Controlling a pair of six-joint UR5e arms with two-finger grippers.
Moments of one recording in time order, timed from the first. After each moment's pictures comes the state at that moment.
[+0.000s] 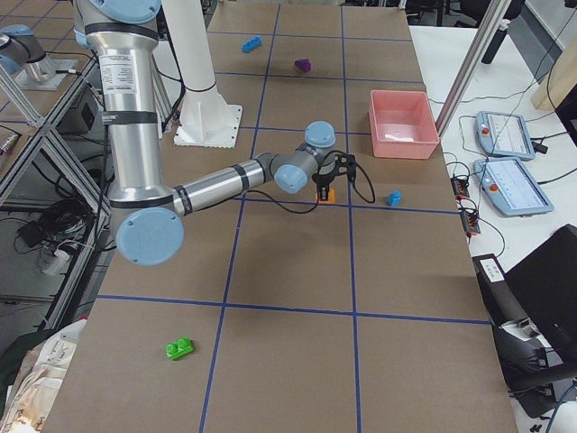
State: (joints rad) left arm -1.54 -1.40 -1.79 -1.78 -2.46 0.14; right arm 0.93 -1.28 1.78 -1.30 2.15 0.99
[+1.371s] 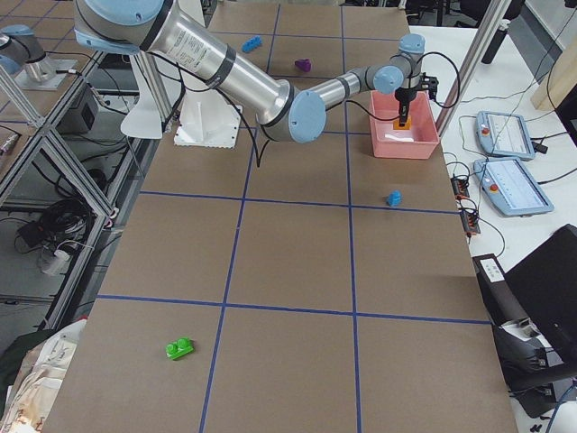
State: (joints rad) left arm -1.54 -1.41 -1.79 -1.78 -2.47 0.14; right arm 0.92 -0.40 0.78 -1.24 2.03 1.04
